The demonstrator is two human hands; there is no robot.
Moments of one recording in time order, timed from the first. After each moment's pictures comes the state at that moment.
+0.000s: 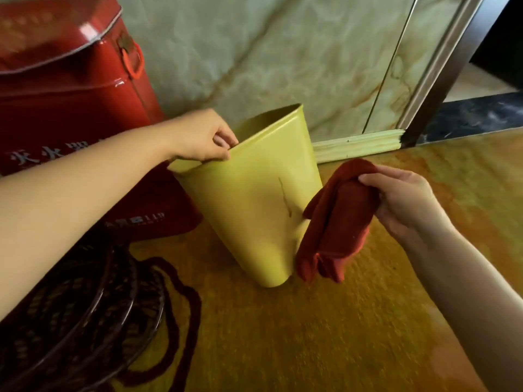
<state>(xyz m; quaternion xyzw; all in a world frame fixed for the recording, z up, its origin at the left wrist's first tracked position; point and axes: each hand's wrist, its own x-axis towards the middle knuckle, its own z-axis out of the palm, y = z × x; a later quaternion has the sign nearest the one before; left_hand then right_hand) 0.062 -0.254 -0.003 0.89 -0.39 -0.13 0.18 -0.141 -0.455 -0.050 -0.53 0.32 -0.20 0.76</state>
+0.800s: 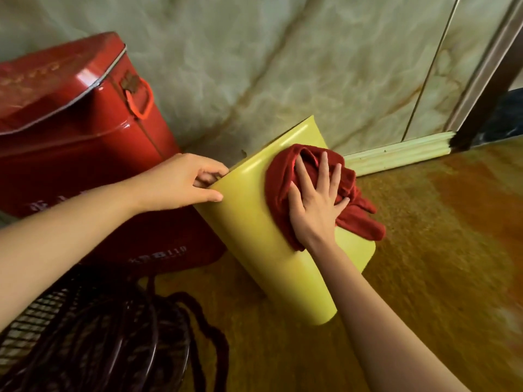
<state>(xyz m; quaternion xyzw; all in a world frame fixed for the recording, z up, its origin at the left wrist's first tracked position) 0.110 -0.216 -0.022 0.85 -0.43 -0.19 0.23 0.011 -0.394 -0.145 -0.84 0.23 -0.26 0.41</state>
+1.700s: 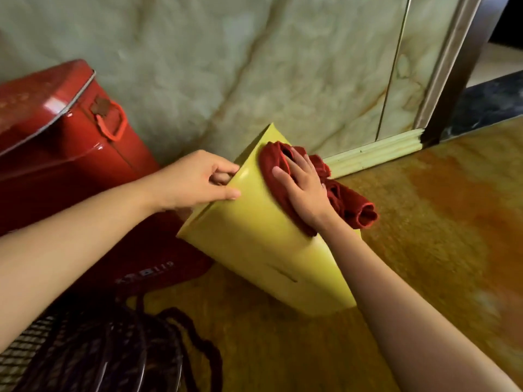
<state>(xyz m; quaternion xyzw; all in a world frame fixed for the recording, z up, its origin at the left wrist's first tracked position) 0.089 -0.270 -0.009 0.83 -0.43 -0.25 0.27 0.023 -0.448 -0.132 -0.82 0.17 -0.20 0.51</state>
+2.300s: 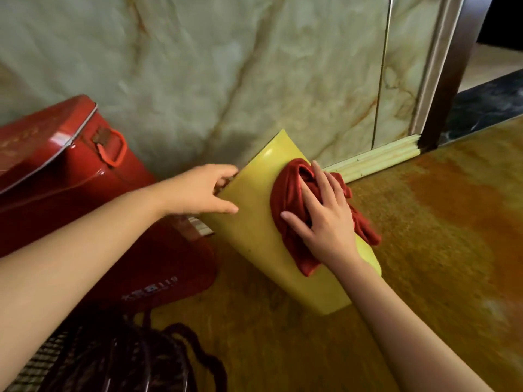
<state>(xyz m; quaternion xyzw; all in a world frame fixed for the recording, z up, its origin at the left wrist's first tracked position) 0.090 -0.300 -0.001 0.87 -0.43 -0.17 0.18 -0.040 -0.456 -0.135 -0.90 0.13 -0.32 0.25</state>
